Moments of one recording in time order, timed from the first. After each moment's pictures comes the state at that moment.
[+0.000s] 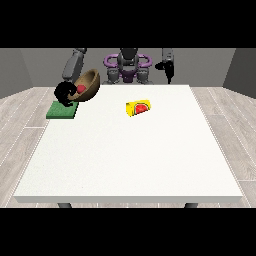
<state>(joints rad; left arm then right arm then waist) -0.13 0.08 -0.16 -1.44 -0.11 0.11 -0.27 -0.56 -0.32 -0.40 -0.58 -0.36 -0.07 -0.20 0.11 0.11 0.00</state>
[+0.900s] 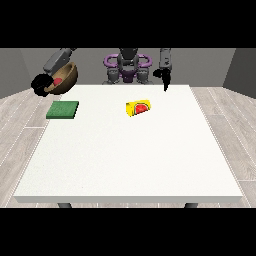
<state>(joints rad) -0.13 0.04 -0.13 -1.34 -0.14 0.12 -0.37 -0.50 -0.53 -0.46 -0.58 -0.43 0.09 -0.11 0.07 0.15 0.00</state>
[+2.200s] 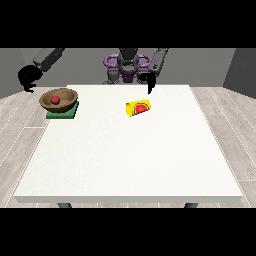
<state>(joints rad) -0.05 0.00 -0.42 -1.22 -0.08 0.37 -0.53 -0.56 -0.68 -0.41 -0.53 -0.36 0.10 -0.17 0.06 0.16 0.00</state>
